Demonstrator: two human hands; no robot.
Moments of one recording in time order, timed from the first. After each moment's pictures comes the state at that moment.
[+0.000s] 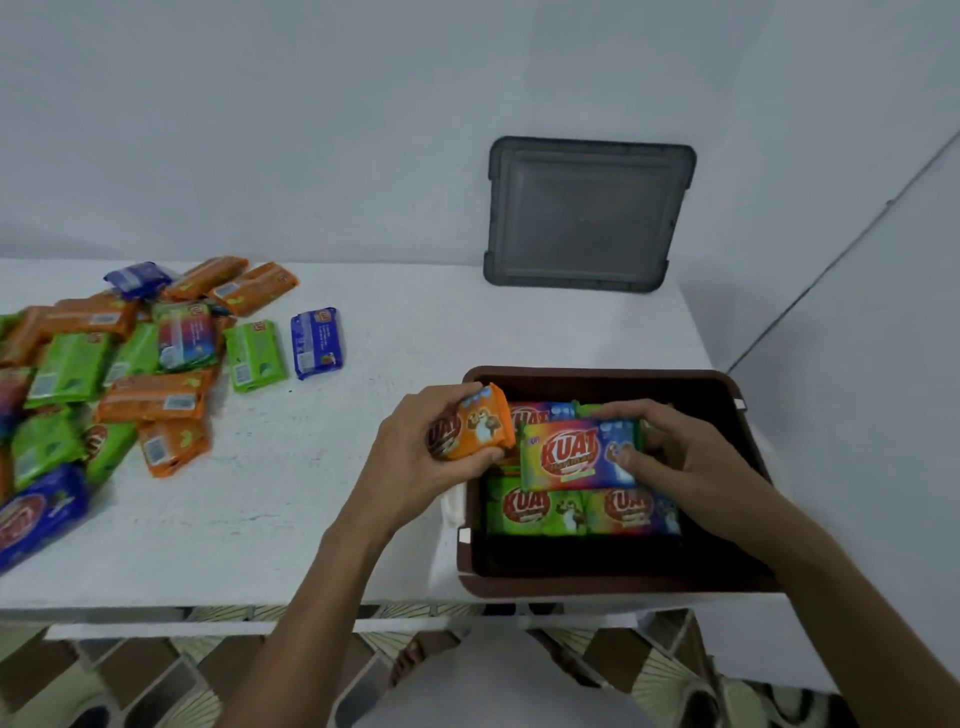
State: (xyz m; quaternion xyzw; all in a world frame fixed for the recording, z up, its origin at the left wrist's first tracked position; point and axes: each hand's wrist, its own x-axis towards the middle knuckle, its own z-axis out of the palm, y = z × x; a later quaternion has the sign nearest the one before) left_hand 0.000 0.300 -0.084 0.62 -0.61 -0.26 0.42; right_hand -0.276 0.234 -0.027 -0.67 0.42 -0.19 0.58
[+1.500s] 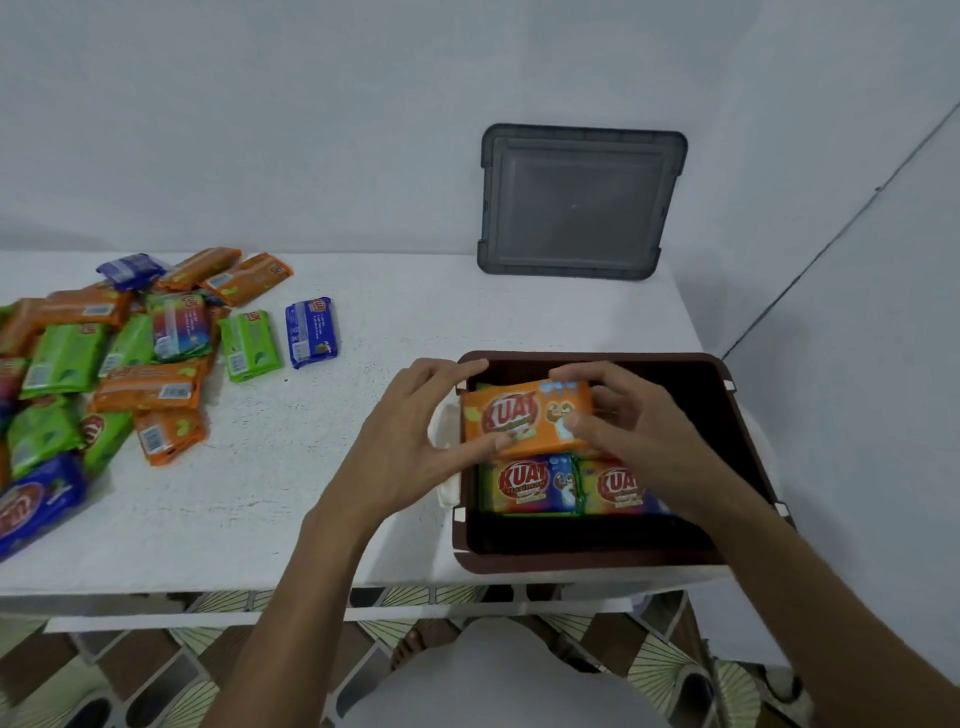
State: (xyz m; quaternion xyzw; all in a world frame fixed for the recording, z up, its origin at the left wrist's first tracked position) left_hand -0.001 0.304 -0.068 0.63 -0.67 -0.18 0.35; right_hand -0.239 0.244 -0.015 -0.63 0.41 -0.25 0.61
